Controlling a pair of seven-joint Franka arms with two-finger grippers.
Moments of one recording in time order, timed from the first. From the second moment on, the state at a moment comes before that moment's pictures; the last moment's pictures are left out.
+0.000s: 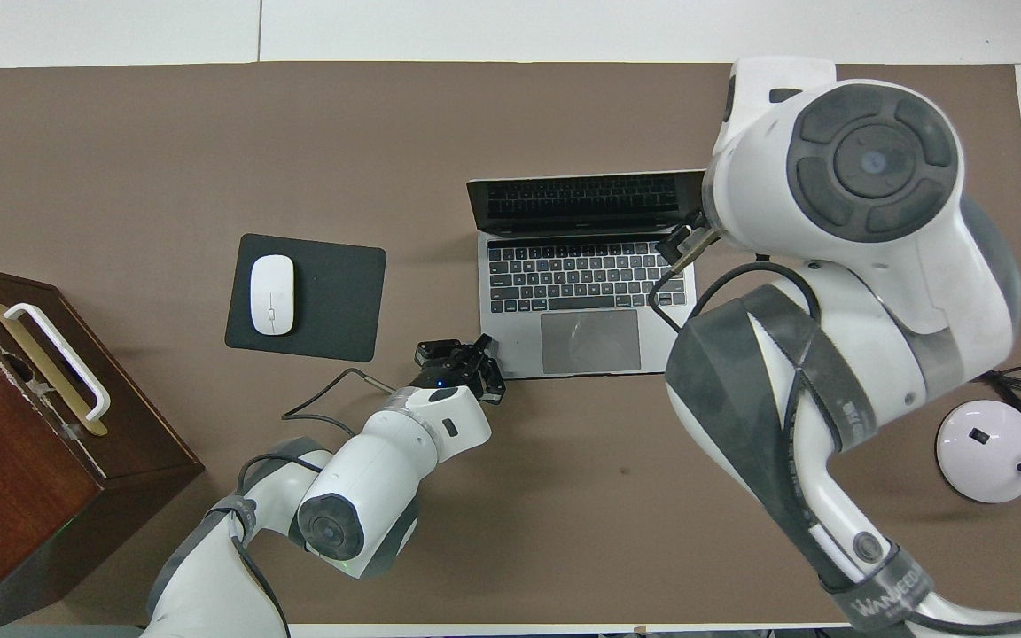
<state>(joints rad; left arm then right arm) -0.66 0.28 -0.07 -2.47 -0.14 3.50 -0.04 -0.01 0.16 0.41 -1.60 -0.30 1.90 -0.19</state>
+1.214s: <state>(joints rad) -0.57 -0.17 -0.06 -2.32 -0.16 2.70 -0.06 0.01 -0.02 0.06 -1.63 0.06 1.60 0.01</state>
